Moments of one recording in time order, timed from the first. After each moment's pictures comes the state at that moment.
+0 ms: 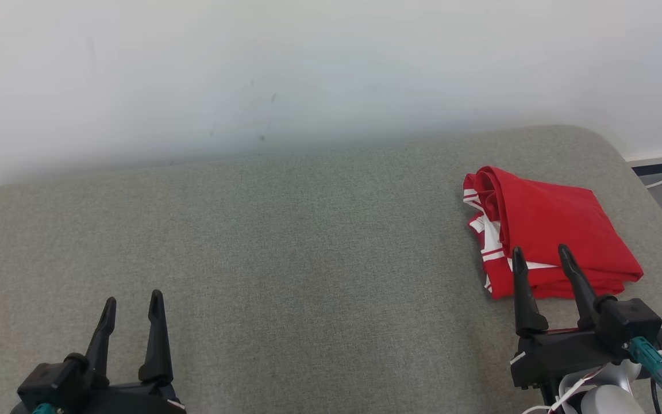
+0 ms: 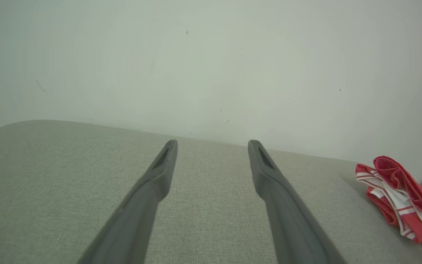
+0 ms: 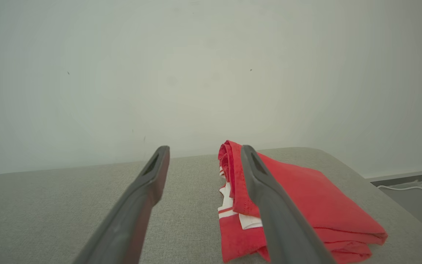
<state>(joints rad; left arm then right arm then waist) -0.02 0.13 -0.18 0.05 -0.33 0.10 -0.18 -0.08 -0.07 0.05 0.13 0.24 -0.04 -0.20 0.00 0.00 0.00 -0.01</state>
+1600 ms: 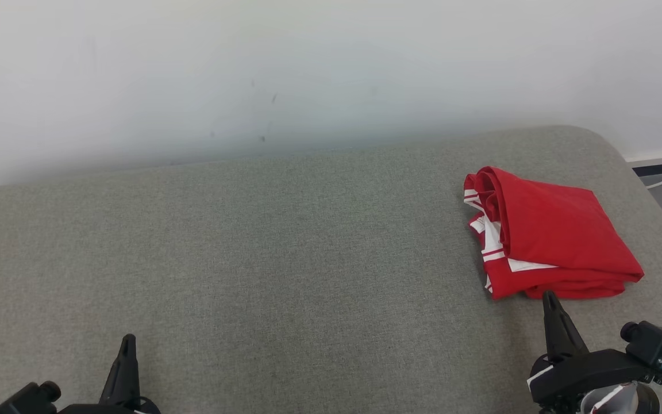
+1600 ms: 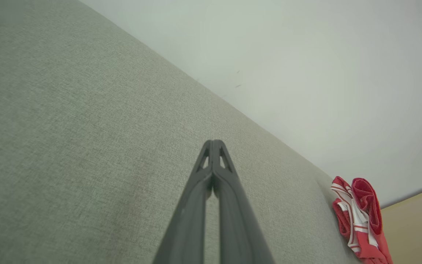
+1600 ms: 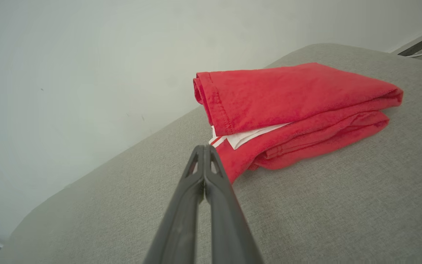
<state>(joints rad) 0.01 0.09 -0.10 0.17 -0.71 0.03 -0.08 -0.03 -0.06 -0.01 0.23 0.64 0.00 -0.11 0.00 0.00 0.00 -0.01</state>
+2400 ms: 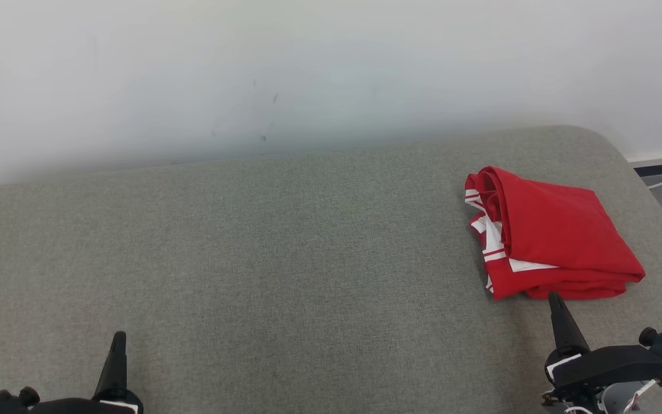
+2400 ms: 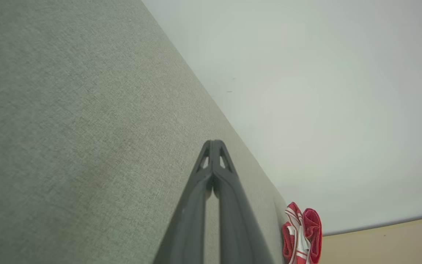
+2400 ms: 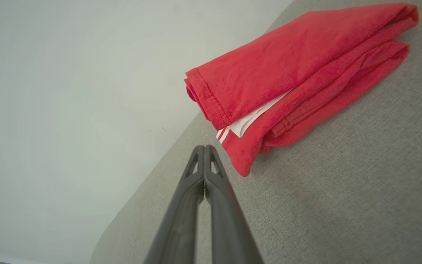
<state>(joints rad) -0.02 0.07 -0.03 0.21 -1.03 -0.03 -0.01 -0.05 -0.05 -0.05 0.25 0.98 0.04 -0.03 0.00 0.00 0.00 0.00</state>
